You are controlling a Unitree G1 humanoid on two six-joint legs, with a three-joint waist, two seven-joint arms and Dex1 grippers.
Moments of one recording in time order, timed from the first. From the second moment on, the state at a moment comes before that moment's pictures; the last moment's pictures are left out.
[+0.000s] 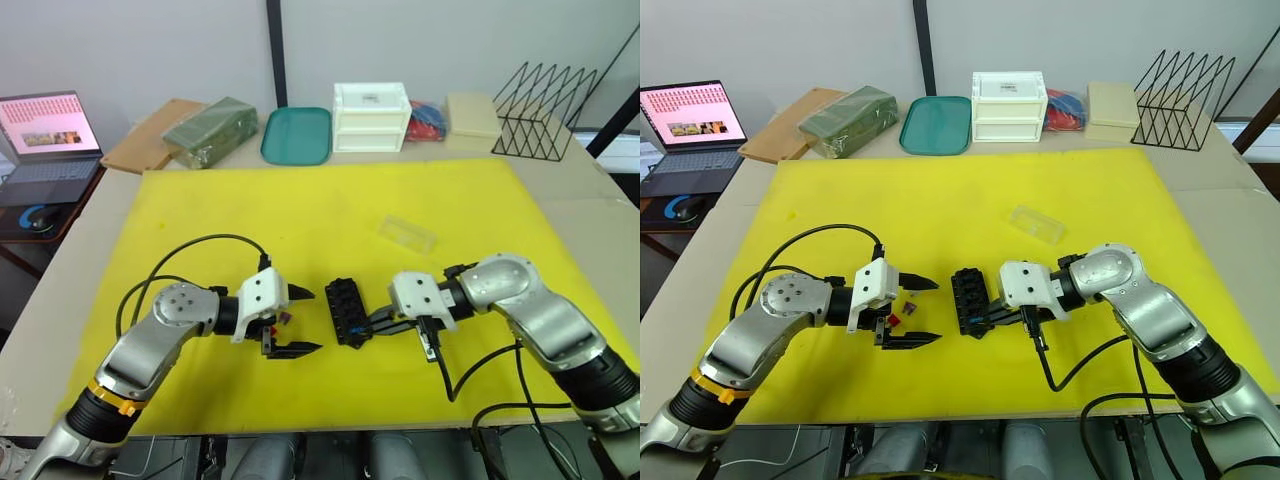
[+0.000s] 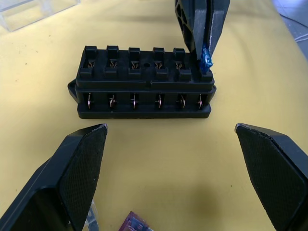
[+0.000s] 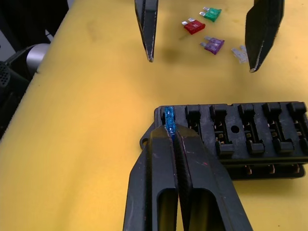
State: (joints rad) left arm -0.29 0.65 -0.25 -0.33 -0.31 0.40 -1.06; right arm -0.47 -0.83 0.34 -0.26 0.26 0.29 1.31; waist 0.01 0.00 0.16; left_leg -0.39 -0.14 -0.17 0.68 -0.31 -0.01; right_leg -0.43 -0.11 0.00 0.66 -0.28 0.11
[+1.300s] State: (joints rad) left arm -0.29 0.63 -0.25 -0.33 -0.31 0.40 -1.04; right arm -0.51 -0.80 0.33 -0.23 0.27 0.33 1.37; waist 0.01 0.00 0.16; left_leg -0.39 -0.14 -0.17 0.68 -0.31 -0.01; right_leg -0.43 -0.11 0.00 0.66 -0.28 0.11
